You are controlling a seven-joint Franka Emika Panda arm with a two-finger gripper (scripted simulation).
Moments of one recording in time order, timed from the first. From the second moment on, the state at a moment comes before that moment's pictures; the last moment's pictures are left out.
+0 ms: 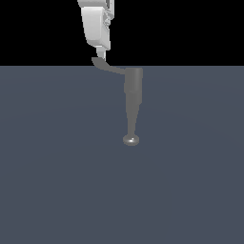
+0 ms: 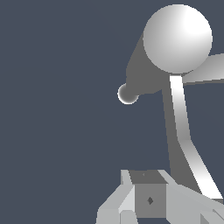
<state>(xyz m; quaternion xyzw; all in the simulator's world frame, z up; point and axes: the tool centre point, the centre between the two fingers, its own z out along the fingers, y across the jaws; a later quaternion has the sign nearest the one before) 0.042 0.065 0.299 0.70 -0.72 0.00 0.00</state>
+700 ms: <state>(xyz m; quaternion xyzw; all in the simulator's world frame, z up) 0.004 0.064 0.300 0.70 -0.72 0.00 0.00</state>
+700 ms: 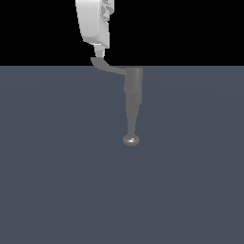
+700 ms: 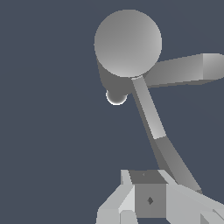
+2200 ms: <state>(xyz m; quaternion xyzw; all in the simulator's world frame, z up) -0.076 0.024 0.301 0.70 -0.71 0.00 0.00</state>
